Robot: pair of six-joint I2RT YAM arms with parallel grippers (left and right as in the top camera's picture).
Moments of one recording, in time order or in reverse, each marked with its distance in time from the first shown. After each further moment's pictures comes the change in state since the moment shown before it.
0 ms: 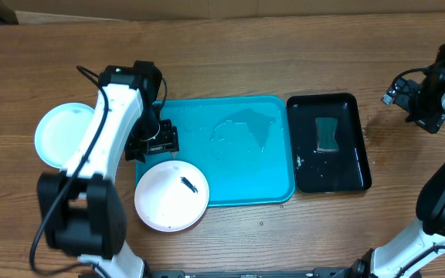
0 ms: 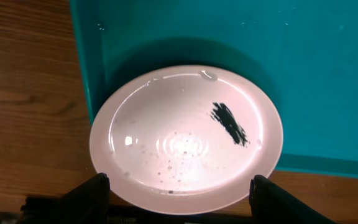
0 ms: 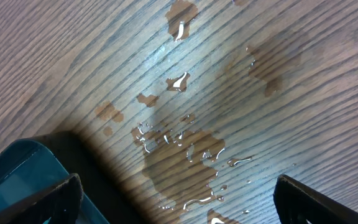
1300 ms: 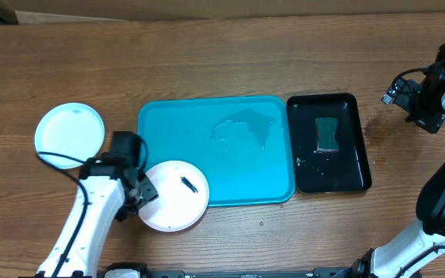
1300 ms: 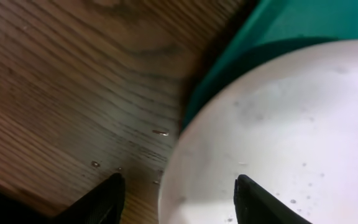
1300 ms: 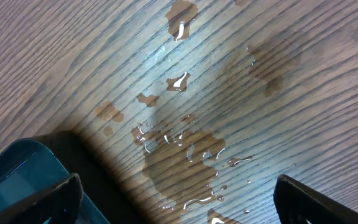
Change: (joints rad) left arm 0.126 -0.500 -0.733 0.426 -0.159 -0.325; right arm 0.000 0.000 0.000 0.000 -0.001 0.000
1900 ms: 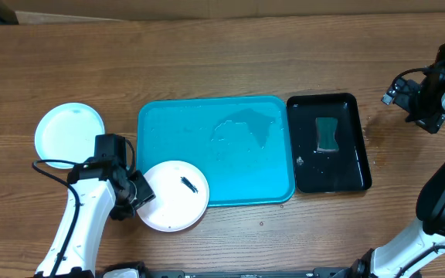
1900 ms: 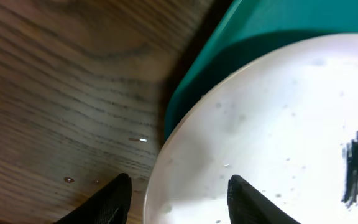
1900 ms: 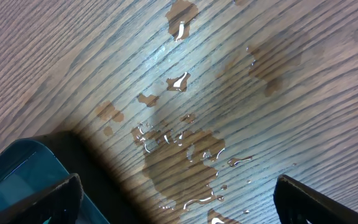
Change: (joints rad) left arm 0.097 0.000 -0.043 0.071 0.144 0.134; right arm 0.000 0.000 0.000 0.001 0.000 0.000
